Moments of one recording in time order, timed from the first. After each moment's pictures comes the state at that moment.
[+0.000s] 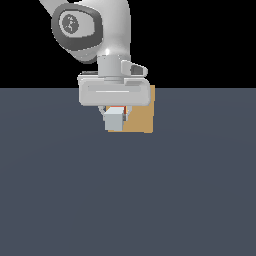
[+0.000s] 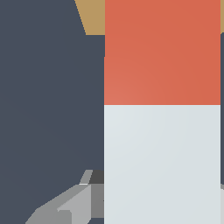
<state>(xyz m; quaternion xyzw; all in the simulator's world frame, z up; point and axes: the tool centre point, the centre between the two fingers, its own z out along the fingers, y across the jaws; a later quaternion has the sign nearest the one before) -0.037 0.077 0.107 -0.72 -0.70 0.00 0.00</state>
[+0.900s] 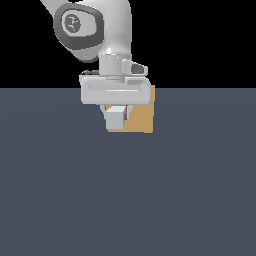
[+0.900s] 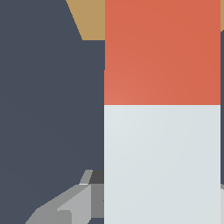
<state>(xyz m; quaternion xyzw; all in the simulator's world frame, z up) -0.034 0.081 0.110 -0.73 -0.69 0.00 0.00</state>
